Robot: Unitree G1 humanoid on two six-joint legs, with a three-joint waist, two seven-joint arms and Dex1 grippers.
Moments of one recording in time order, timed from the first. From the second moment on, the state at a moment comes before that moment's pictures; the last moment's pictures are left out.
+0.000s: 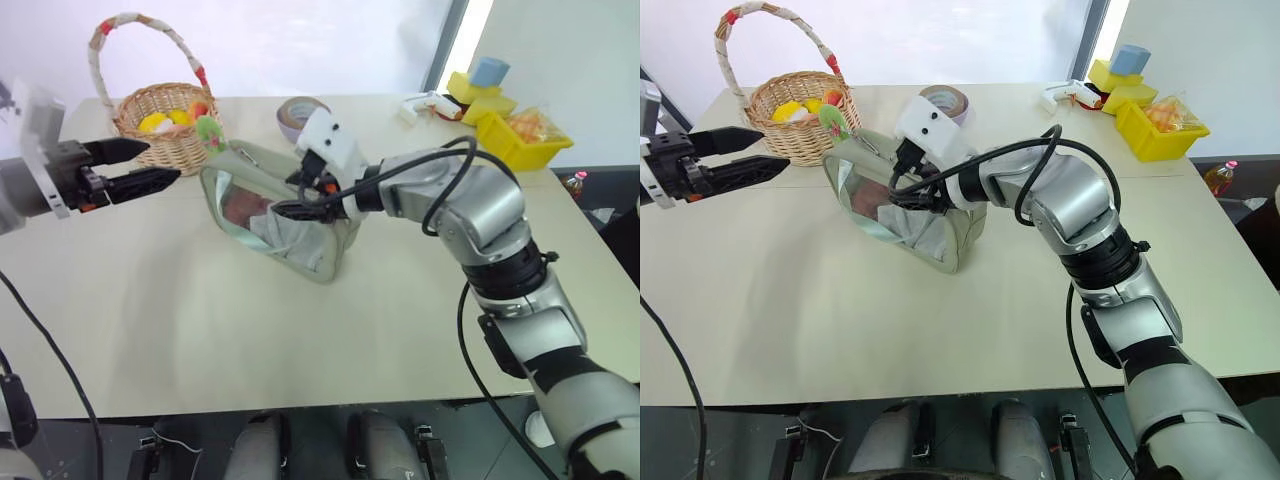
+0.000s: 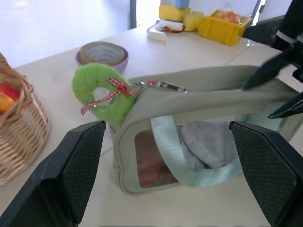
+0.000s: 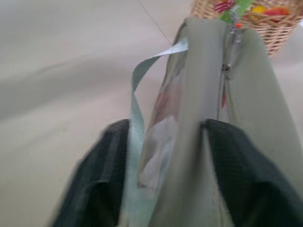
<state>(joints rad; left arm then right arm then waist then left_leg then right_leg) -0.64 1.02 0.38 0.00 -0.65 0.87 -1.00 -1.10 -0.45 0.38 -0.12 0.40 0.98 0.71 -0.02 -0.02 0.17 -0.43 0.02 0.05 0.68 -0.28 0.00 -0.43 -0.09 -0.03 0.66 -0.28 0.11</state>
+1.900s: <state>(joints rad) -0.89 0.94 0.16 0.43 -0.45 0.60 -1.04 -0.79 -0.65 0.28 -0.22 0.15 0.55 1.01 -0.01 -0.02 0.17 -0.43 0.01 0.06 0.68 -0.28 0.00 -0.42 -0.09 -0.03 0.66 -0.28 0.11</state>
